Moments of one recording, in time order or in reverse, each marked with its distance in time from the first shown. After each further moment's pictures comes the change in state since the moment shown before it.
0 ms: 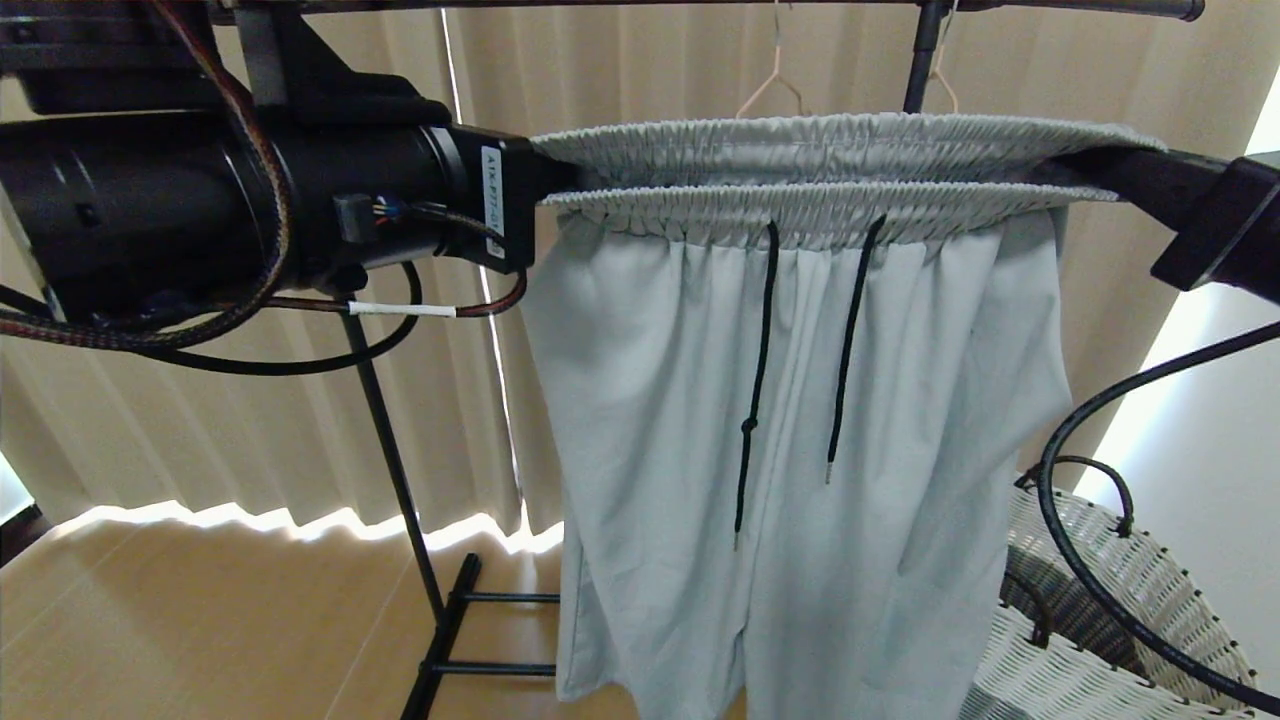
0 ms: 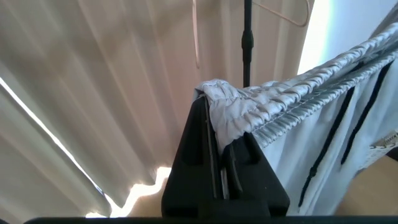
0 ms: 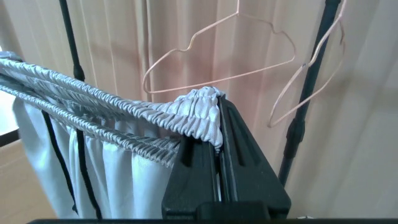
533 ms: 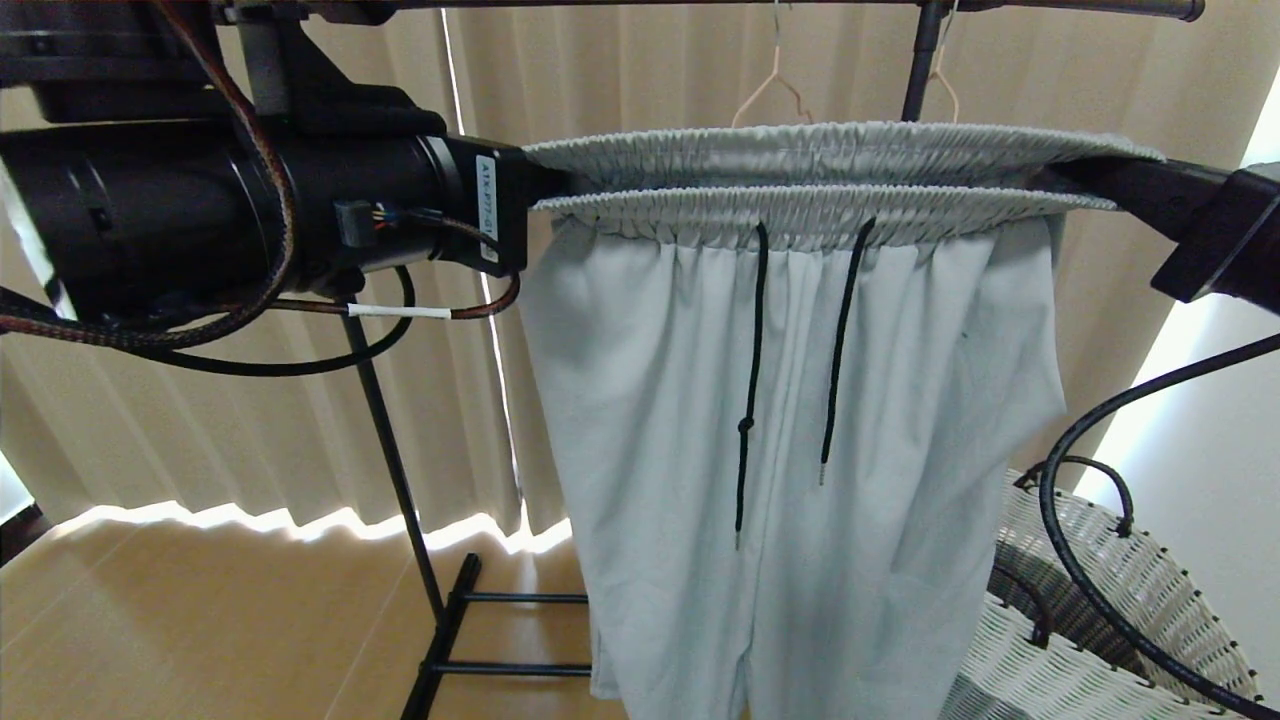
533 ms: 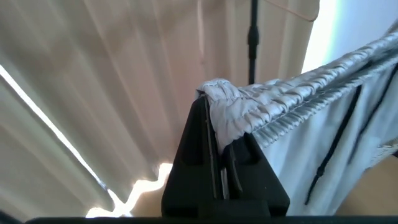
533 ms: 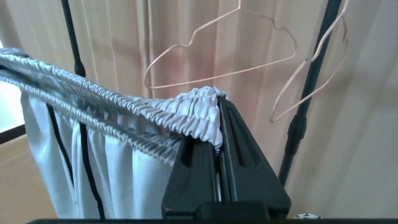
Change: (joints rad) left arm 0.025 0.003 0.003 0.006 0.014 0.001; right arm 0.001 -0.006 0.017 0.004 0.001 -0.002
